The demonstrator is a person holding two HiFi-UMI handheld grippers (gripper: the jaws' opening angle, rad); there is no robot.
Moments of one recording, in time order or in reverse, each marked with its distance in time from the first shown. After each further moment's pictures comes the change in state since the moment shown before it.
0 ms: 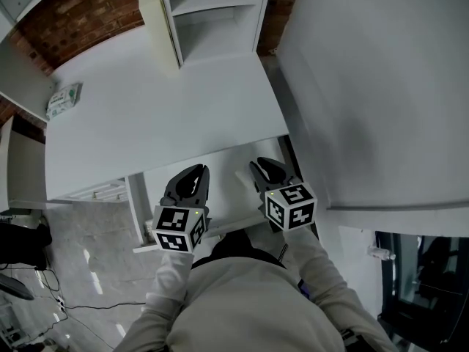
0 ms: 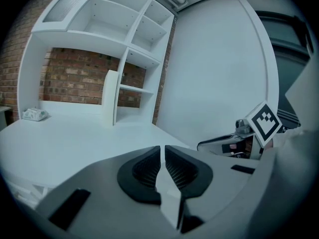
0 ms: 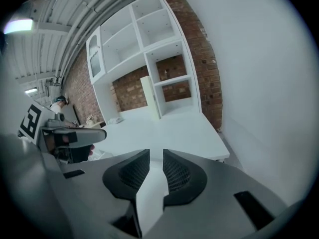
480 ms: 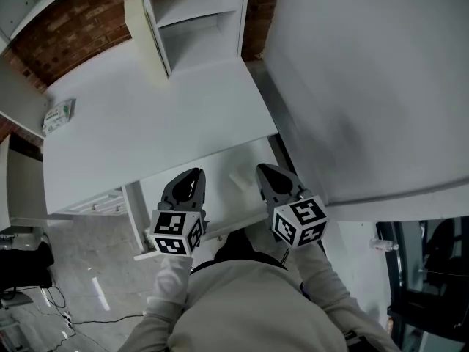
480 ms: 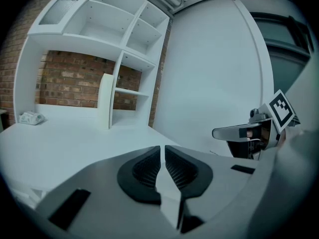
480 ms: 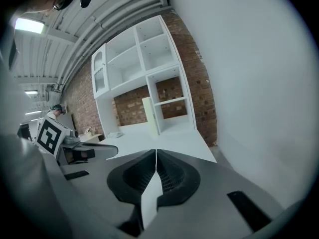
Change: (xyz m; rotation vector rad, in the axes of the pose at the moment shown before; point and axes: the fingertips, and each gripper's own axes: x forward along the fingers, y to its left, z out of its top) left arm -0.005 -0.013 0.007 0.033 -0.017 -0.039; right arm -0.062 0.012 0.032 0.002 -0.182 -0.040
